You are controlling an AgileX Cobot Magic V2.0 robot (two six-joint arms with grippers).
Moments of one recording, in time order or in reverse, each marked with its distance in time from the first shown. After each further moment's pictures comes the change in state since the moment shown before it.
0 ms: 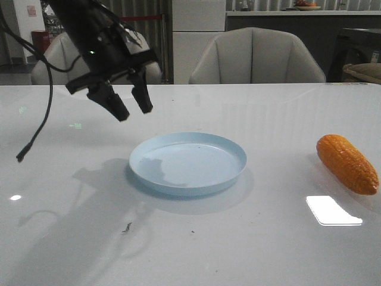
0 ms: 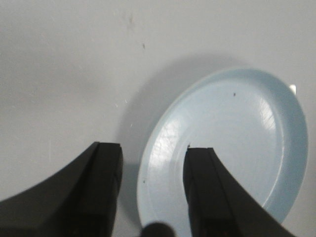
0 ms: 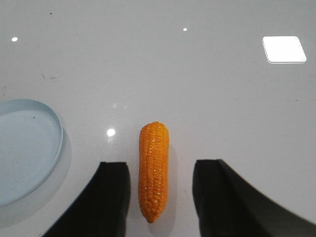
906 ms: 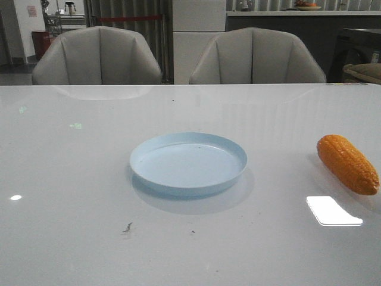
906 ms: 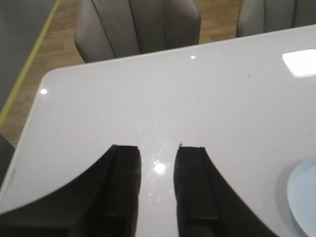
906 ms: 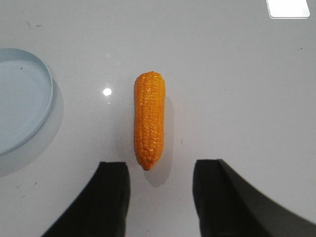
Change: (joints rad) left arm 0.114 -1.177 0.890 0.565 -0.525 -0.011; right arm 0.000 0.002 0.000 0.000 0.177 0.000
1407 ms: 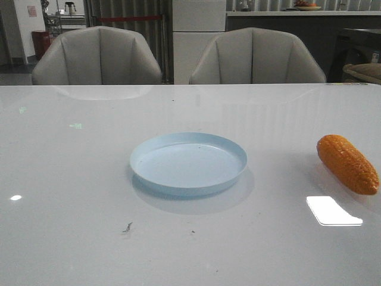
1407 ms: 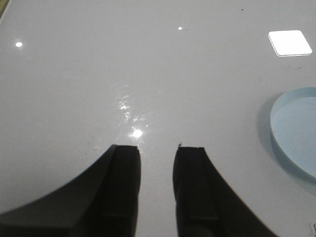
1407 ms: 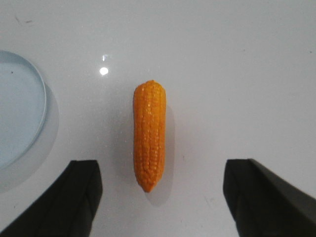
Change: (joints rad) left arm 0.000 -0.243 0.425 -0.045 -0.085 -0.073; right arm 0.000 0.249 -0.233 -0.004 0.077 0.000
